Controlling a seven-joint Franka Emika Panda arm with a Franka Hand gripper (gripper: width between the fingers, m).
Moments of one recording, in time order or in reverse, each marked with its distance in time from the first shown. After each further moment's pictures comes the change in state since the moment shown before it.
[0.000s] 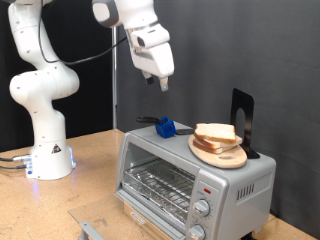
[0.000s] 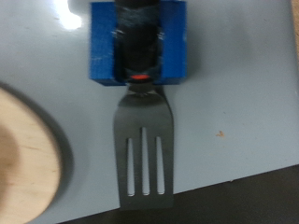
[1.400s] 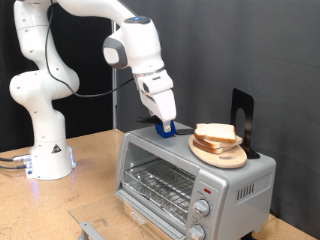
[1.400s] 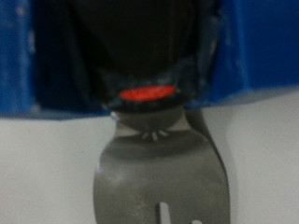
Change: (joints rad) arm 0.002 0.159 0.051 -0.129 0.031 0.295 0.011
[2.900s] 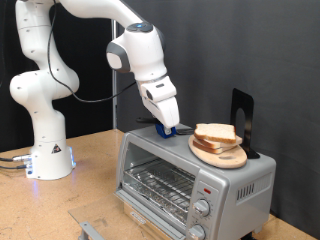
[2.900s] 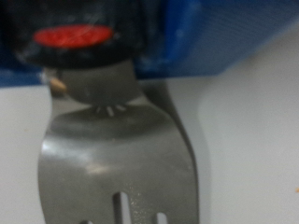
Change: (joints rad) arm 0.010 0.029 0.000 0.013 0.067 -0.039 -0.041
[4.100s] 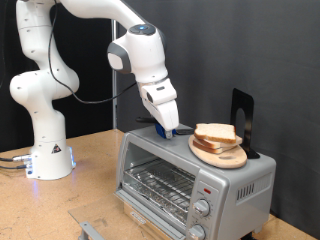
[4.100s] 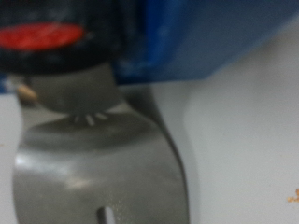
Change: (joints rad) arm 0.000 0.015 0.000 0.010 -0.002 -0.027 0.014
